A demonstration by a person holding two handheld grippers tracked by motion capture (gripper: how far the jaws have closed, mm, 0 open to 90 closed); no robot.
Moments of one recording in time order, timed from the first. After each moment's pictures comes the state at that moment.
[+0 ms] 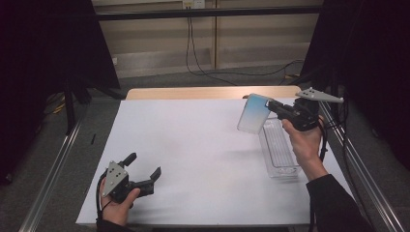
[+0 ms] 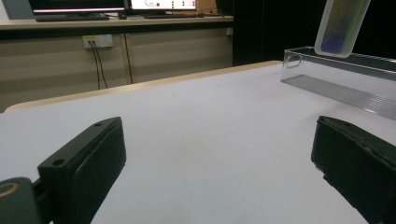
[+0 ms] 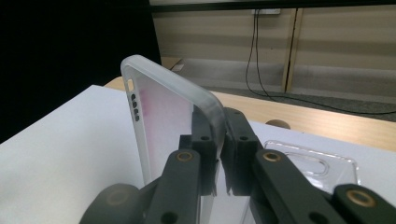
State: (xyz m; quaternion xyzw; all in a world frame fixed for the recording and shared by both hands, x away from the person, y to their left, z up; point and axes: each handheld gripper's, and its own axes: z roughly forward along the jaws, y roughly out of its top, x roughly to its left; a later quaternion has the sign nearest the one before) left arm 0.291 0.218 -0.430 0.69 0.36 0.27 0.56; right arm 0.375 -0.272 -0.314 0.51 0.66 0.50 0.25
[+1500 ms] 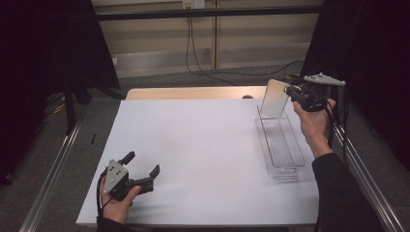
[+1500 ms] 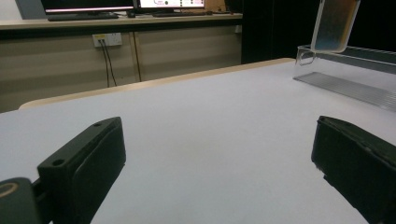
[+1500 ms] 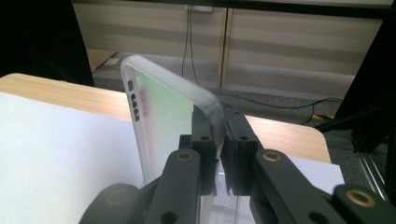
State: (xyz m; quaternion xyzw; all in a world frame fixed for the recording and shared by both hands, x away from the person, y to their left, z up) left arm 0.298 0.218 -0.434 0.69 0.37 0.29 0.55; right arm 0.436 -0.321 -0.331 0.55 0.65 0.41 0.34
